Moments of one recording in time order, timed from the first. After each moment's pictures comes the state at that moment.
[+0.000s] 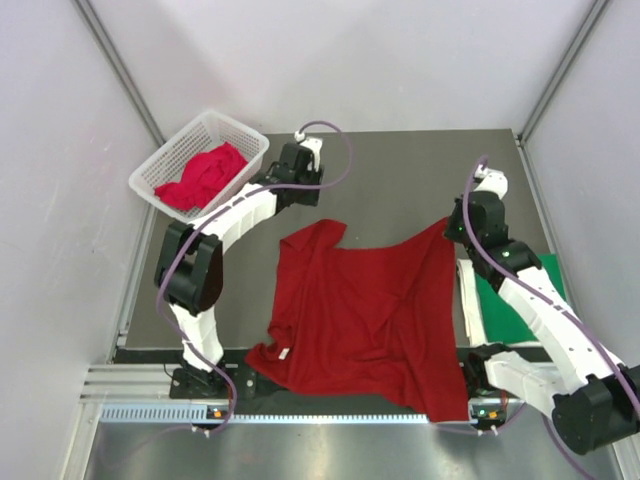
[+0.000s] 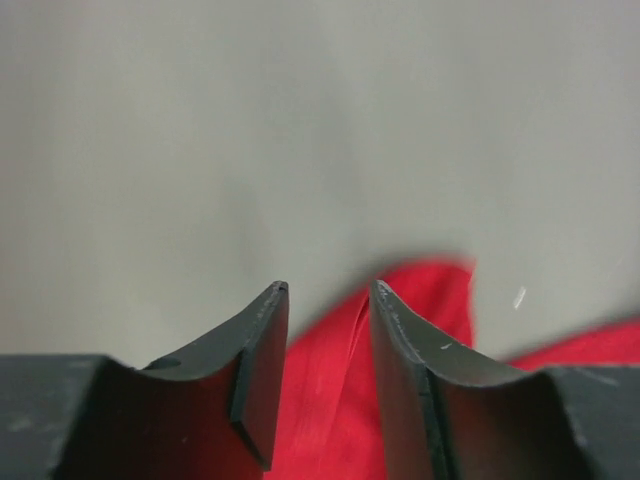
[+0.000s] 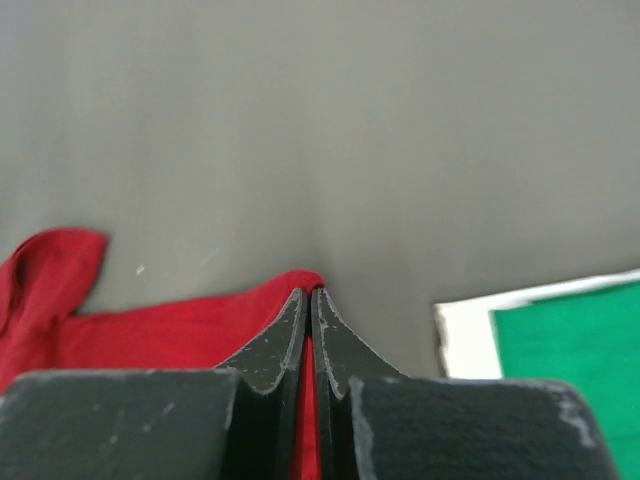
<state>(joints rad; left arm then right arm) -0.47 1.90 1.52 -0.32 -0.06 -0.15 0.33 0.99 0.84 -0.38 0.32 0.40</state>
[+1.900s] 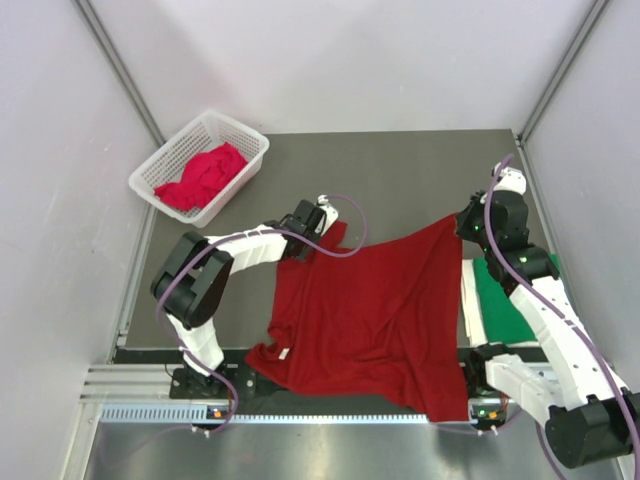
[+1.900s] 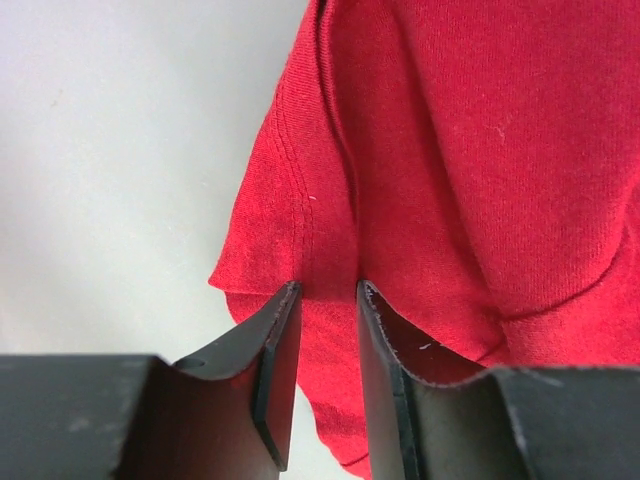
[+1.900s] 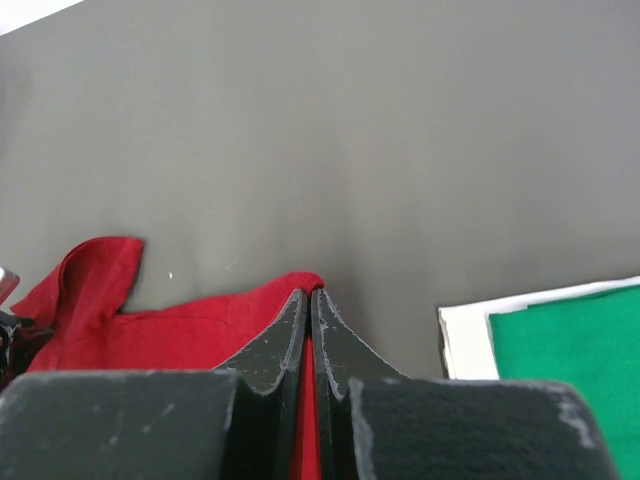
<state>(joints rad) -0.62 1.79 1.06 -0.24 -0.28 0.19 0.21 0.92 0.87 -0.42 0.18 0.41</state>
